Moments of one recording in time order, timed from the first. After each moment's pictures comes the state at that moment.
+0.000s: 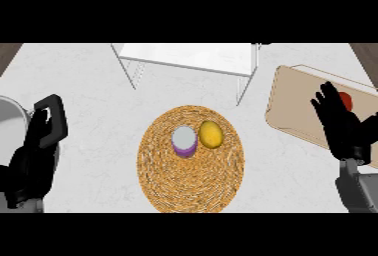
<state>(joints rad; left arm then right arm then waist) 0.07 0.30 -0.01 -1.67 0.30 0.36 0.08 -0.20 -0.37 0.02 -1.40 -0.38 -0.20 0.13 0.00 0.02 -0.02</state>
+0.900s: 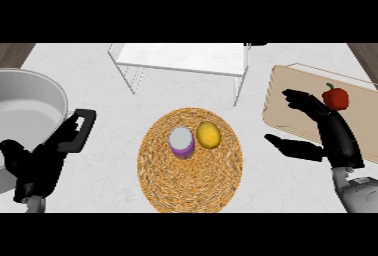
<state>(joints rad) 0.04 0.39 -0.09 -1.59 0.26 0.21 0.23 -0.19 -0.47 0.24 -1.60 -0.03 -0.26 0.19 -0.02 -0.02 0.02</state>
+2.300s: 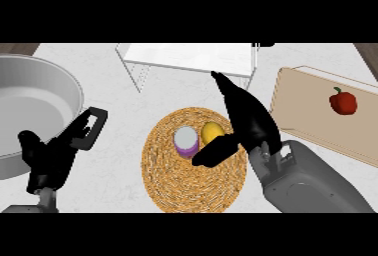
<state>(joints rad) -0.01 0.35 -0.10 -1.56 0.23 0.17 0.26 -0.69 -0.30 0.59 -1.68 0.23 -0.12 1.10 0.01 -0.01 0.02</state>
